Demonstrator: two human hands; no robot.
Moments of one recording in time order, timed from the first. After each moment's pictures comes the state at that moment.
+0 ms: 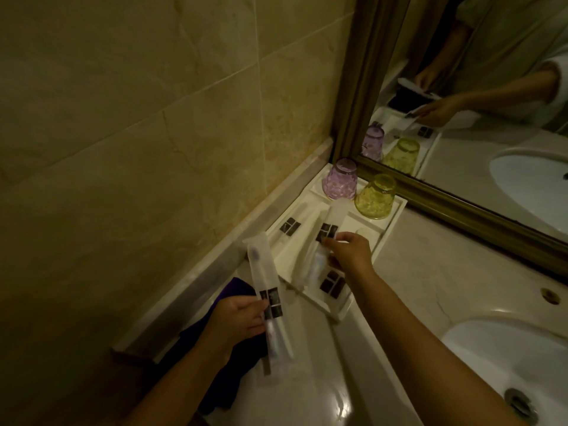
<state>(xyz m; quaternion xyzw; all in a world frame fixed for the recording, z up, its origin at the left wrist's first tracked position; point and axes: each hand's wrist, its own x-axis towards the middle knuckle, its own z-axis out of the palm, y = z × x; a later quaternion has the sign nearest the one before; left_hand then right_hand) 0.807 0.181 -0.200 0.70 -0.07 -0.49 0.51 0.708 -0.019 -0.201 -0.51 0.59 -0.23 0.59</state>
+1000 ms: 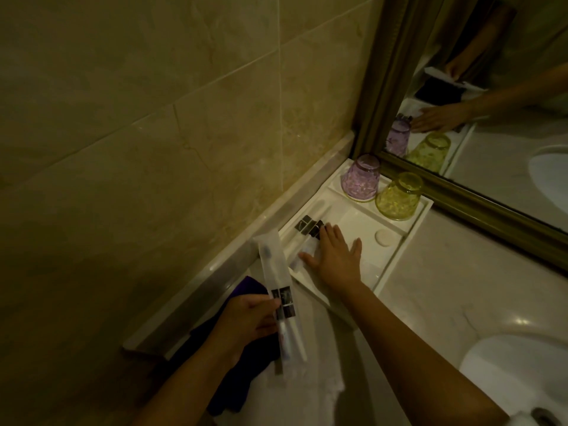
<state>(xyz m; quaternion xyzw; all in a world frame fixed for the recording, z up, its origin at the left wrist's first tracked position) 0.813 0.178 -0.194 0.68 -0.08 -0.52 0.51 0.739 -0.016 -0.268 -0.89 0.41 0.01 0.18</state>
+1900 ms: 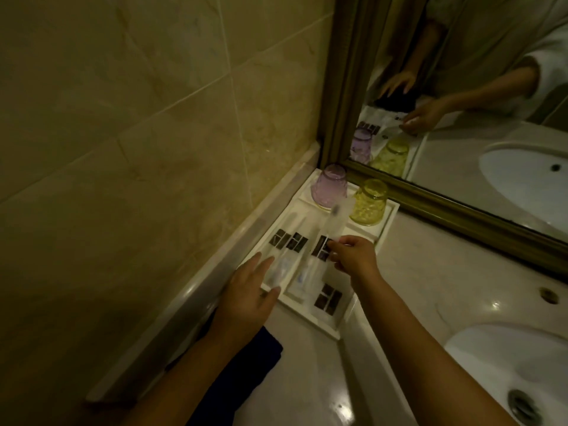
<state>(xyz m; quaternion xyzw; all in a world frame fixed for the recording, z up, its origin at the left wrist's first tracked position) 0.830 0.124 -0.217 0.79 -0.49 -0.20 0.31 0.704 -0.051 -0.206 -0.49 0.60 -0.25 0.58</state>
